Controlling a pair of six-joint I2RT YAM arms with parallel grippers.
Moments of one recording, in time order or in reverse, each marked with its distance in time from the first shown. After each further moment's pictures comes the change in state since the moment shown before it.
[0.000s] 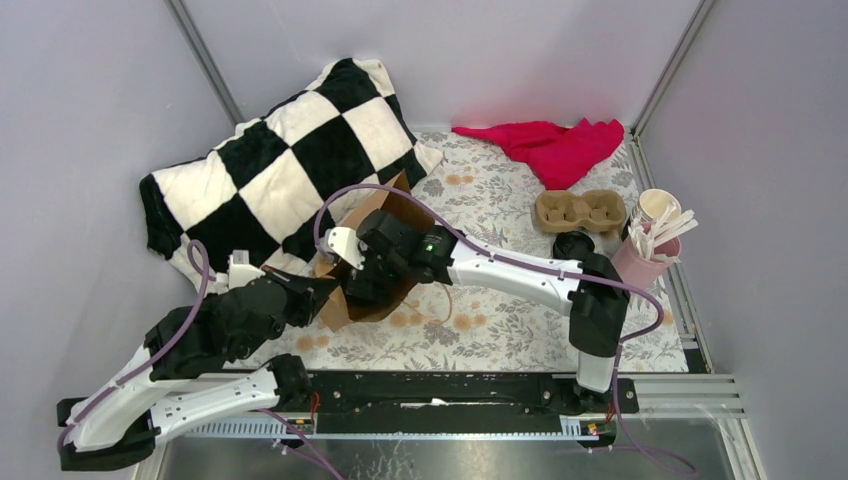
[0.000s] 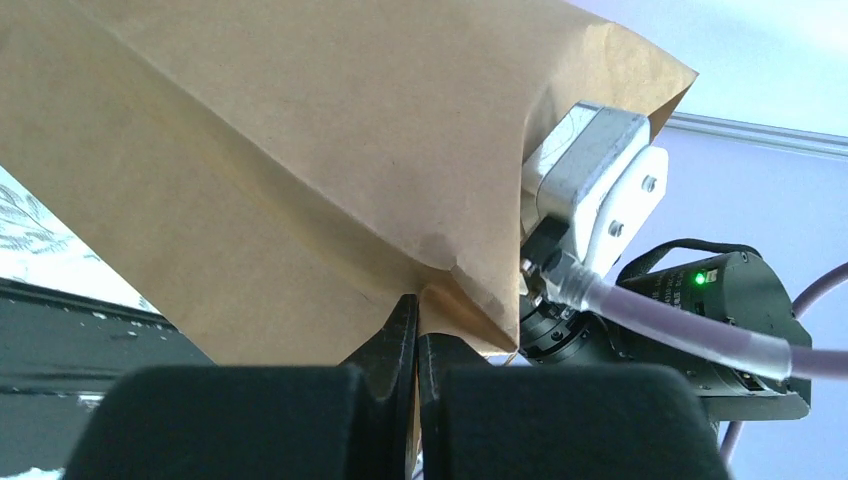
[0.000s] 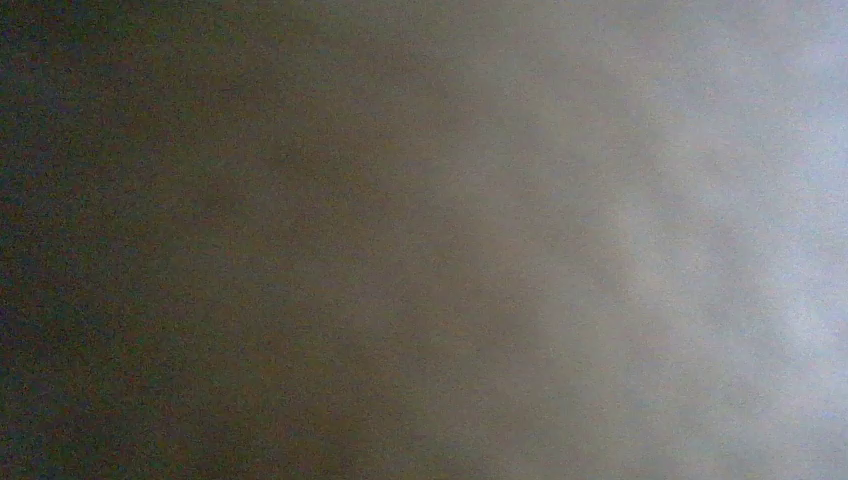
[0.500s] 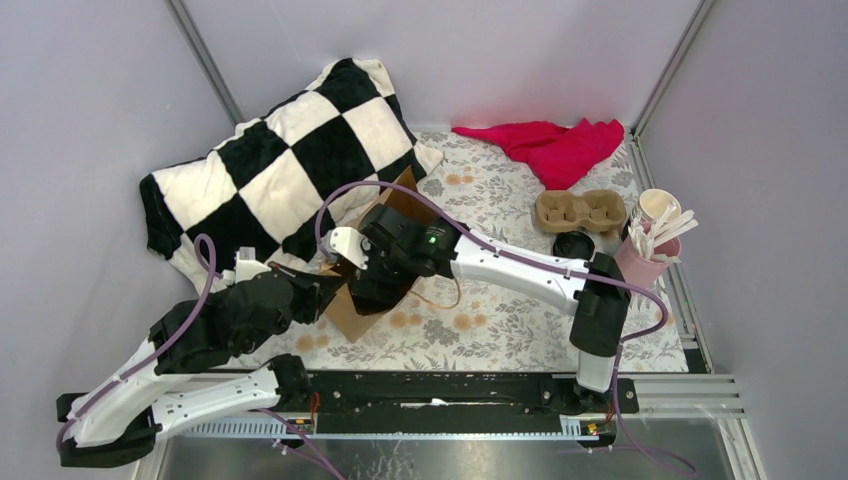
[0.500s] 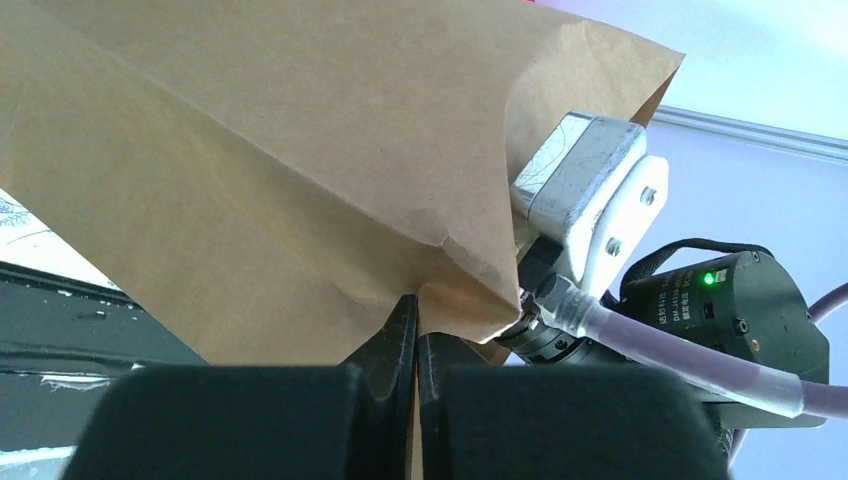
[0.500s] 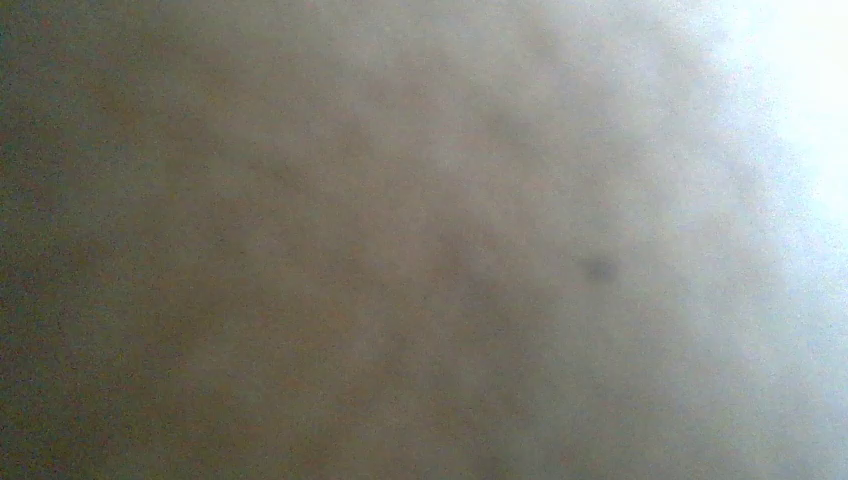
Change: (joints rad) left arm 0.000 0.055 0.027 0.019 0.034 -0.067; right arm -0.010 -0.003 0.077 -0.164 -0.085 -0.030
